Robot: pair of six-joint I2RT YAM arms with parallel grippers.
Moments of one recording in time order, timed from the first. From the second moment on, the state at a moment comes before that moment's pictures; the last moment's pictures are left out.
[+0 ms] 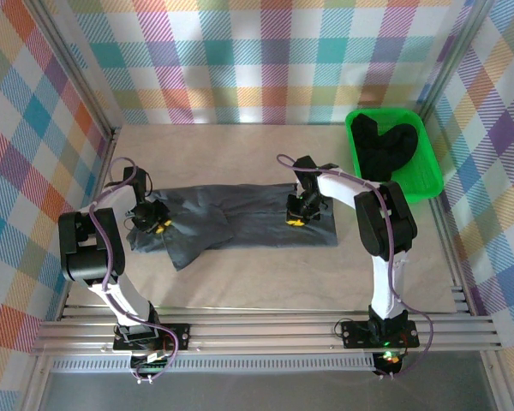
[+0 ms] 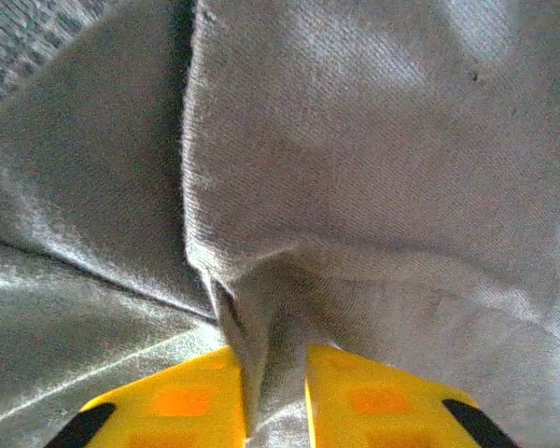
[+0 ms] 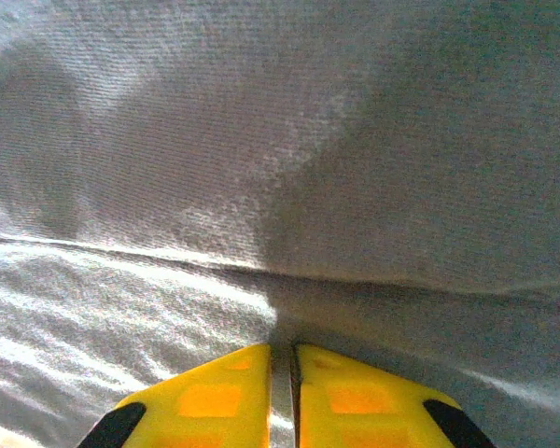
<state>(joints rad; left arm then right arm) 0.13 1.73 1.08 -0.75 0.19 -0.59 0.44 2.03 1.41 -0.81 -0.32 0.52</state>
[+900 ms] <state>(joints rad) 0.17 1.86 1.43 -0.93 0.02 -0.54 0.44 2.03 1.41 -0.82 -0.32 0.52</state>
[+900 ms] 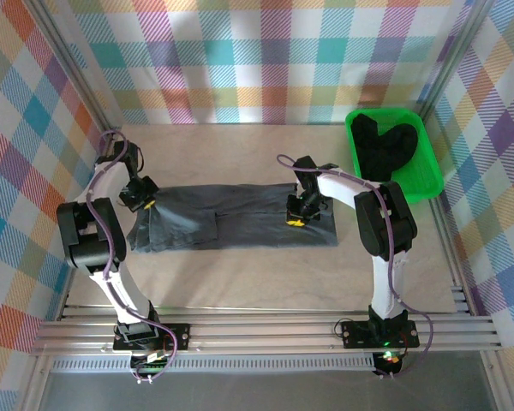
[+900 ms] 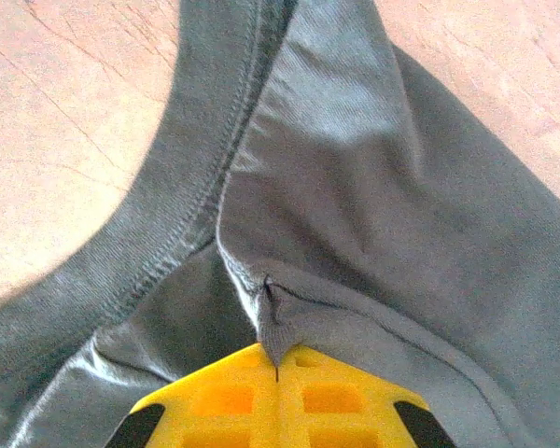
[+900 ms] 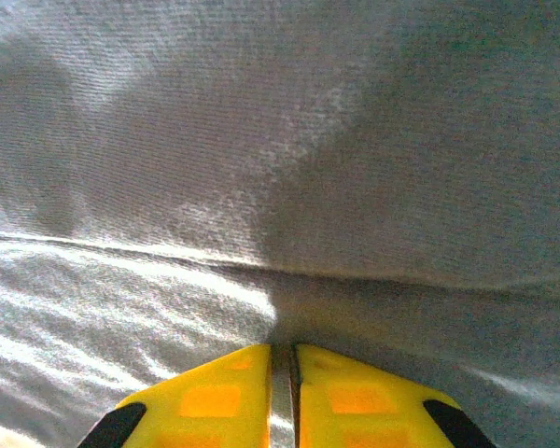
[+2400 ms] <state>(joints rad) -0.04 2.08 1.52 -1.05 0.02 -1.05 0.32 2.16 1.64 -0.95 0.00 0.41</state>
